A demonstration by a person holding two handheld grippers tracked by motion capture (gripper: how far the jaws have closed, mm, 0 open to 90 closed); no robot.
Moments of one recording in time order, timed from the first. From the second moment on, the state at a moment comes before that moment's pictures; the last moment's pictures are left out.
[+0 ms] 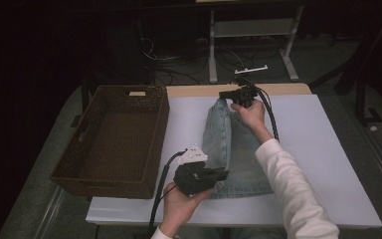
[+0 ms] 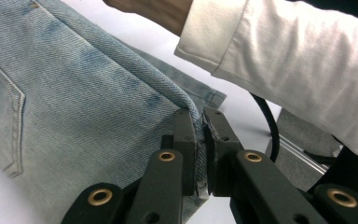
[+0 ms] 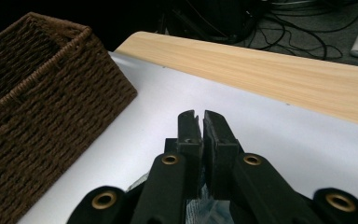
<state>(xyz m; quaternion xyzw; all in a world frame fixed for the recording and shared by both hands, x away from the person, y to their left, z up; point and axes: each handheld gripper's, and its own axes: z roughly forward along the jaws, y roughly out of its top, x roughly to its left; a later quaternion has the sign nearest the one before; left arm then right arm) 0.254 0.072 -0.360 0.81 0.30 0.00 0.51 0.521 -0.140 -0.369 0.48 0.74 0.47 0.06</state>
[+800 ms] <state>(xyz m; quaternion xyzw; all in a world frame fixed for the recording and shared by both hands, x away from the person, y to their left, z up) 0.265 0.024 -0.372 0.83 0.26 -0.03 0.49 0.516 -0.178 -0.374 0.50 0.73 0.47 0.06</state>
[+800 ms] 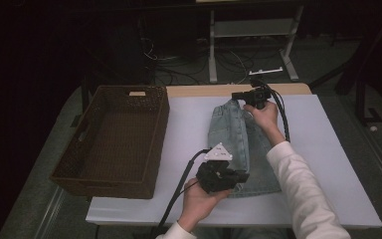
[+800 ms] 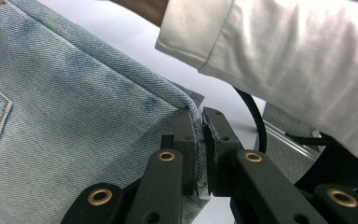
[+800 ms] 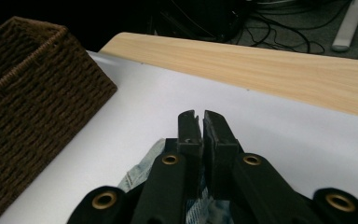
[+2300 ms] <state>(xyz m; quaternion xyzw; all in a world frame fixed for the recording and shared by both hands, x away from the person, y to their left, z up) 0.303 -0.051 -0.387 0.84 0.23 -0.11 0.47 0.528 -0.223 -0.391 0.53 0.71 0.46 0.06</state>
